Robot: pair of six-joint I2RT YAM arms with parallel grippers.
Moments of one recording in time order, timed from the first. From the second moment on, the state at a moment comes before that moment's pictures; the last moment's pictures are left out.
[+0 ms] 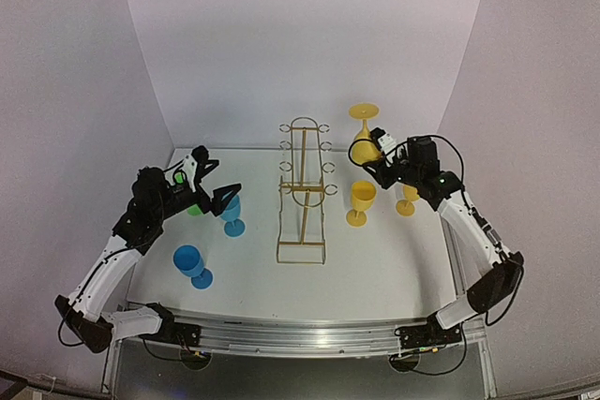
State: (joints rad) left arm -0.51 1.08 1.17 -0.19 0.39 0.04; right arm 0.38 1.51 1.53 -0.50 -0.22 -0.24
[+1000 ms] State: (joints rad) left arm -0.45 1.23 1.10 -0.05 0.31 0.03; right arm 0.33 1.75 1.45 -0.23 -0.52 -0.32
